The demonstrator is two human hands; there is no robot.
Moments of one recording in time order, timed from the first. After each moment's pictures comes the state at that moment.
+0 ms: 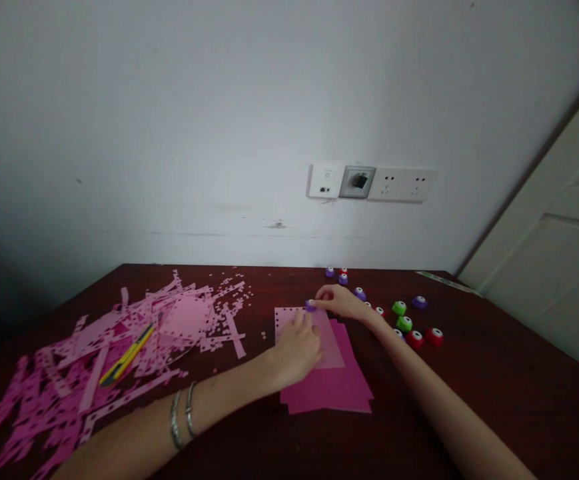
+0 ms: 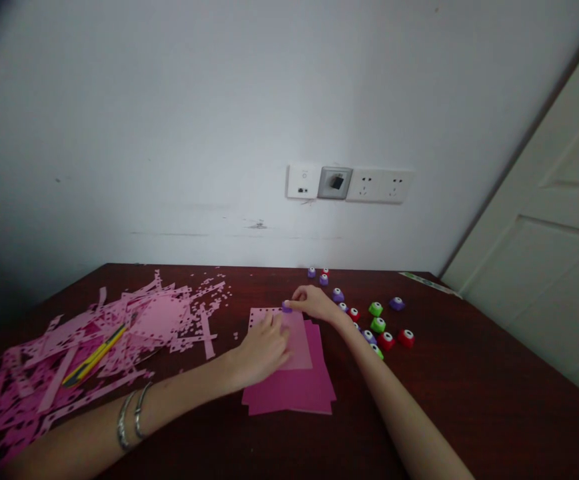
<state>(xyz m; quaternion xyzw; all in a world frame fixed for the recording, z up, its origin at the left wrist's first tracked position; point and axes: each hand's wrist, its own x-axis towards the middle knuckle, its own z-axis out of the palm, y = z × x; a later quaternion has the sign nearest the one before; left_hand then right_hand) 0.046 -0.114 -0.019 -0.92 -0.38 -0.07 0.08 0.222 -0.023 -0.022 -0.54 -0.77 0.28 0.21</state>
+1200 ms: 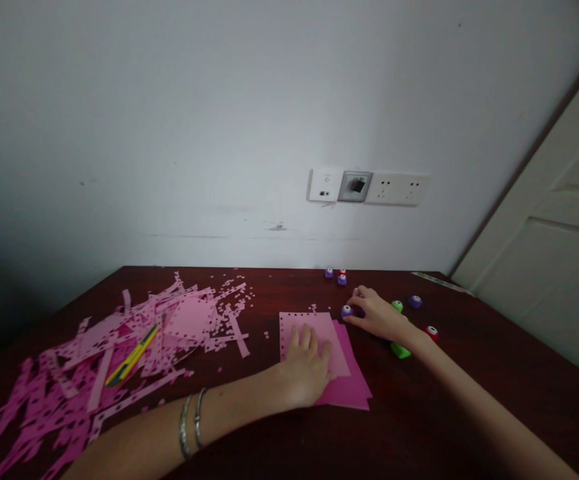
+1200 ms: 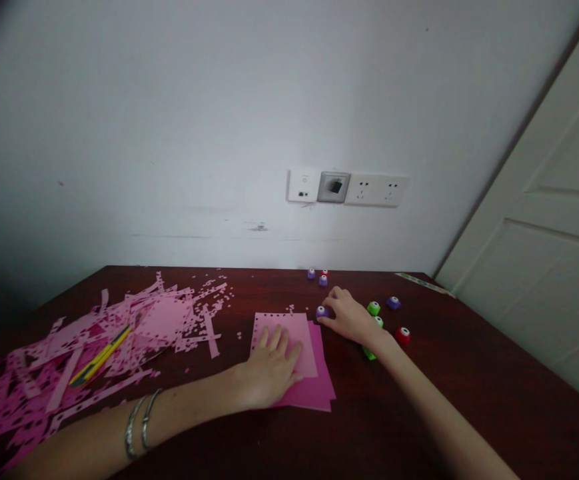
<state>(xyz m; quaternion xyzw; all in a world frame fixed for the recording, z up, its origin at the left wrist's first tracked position) 0.049 -0.142 -0.019 -0.92 -0.39 0.03 -0.02 0.271 -0.081 -0.003 -0.53 -0.83 -0.02 0.16</state>
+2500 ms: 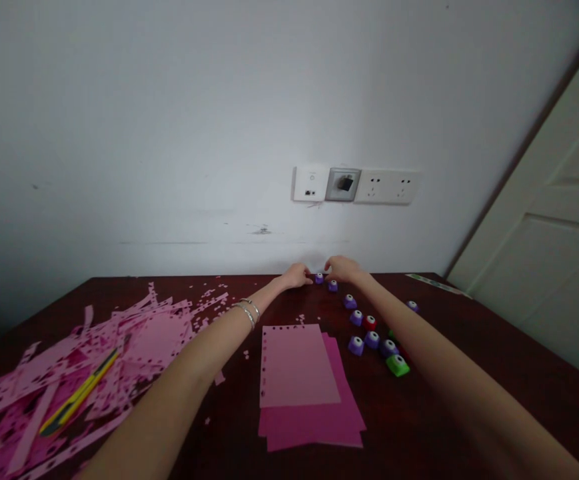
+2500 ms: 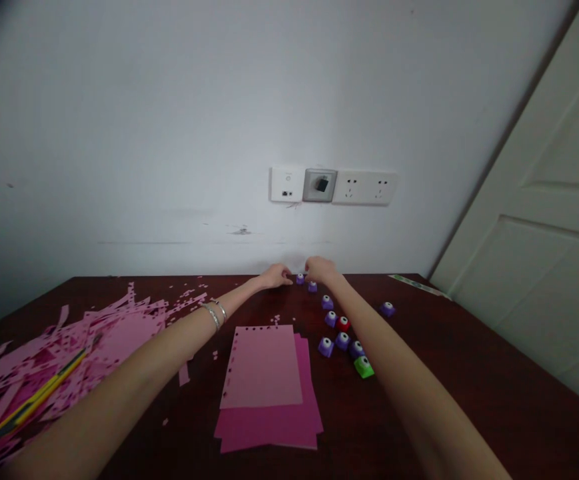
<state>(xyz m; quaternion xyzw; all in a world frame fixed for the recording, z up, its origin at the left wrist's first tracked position) 0.107 0.111 -0.018 -0.87 -0.42 -0.16 -0.21 0.275 0.072 0.021 -0.67 -0.74 0.01 0.05</state>
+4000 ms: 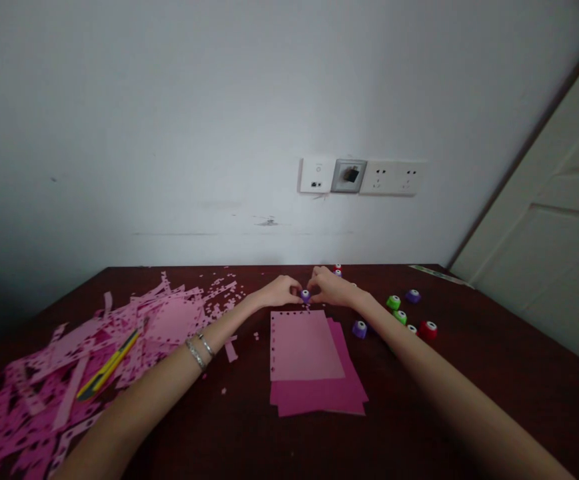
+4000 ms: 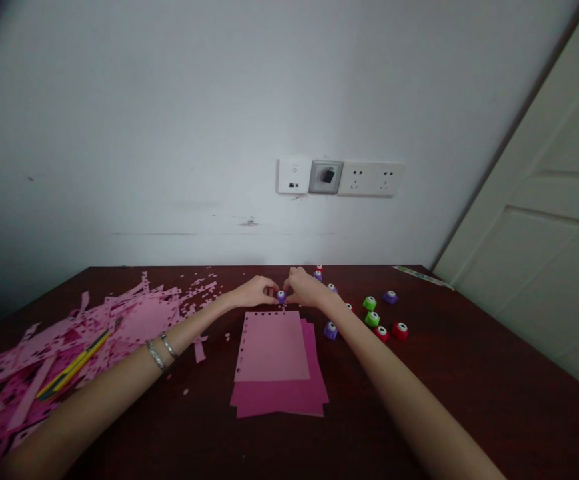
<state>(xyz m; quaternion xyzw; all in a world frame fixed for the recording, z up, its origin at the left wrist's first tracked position) 0.029 0.026 -0.018 -0.90 -0.31 -0.16 -0.26 0.218 -0.013 0.010 -0.43 -0.90 0.01 0.10</state>
